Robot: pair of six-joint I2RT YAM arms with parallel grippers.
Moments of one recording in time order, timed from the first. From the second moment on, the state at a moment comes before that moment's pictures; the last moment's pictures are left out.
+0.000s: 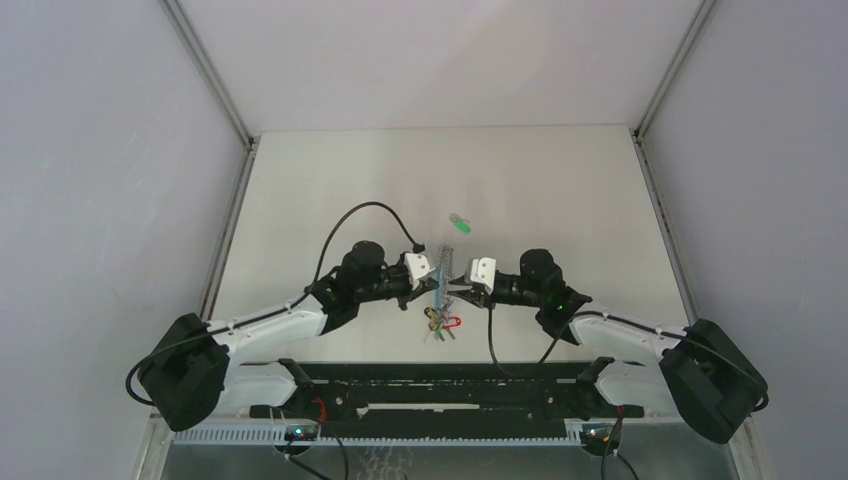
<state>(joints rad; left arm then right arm) -0.77 1.21 0.54 0.26 0.44 0.26 0.69 1.16 0.38 0.52 -0.64 -0.41</state>
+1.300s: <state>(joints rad) -0.80 1.17 0.56 0.12 0.37 0.28 0.75 1.33 0.57 0.35 -0.66 -0.56</state>
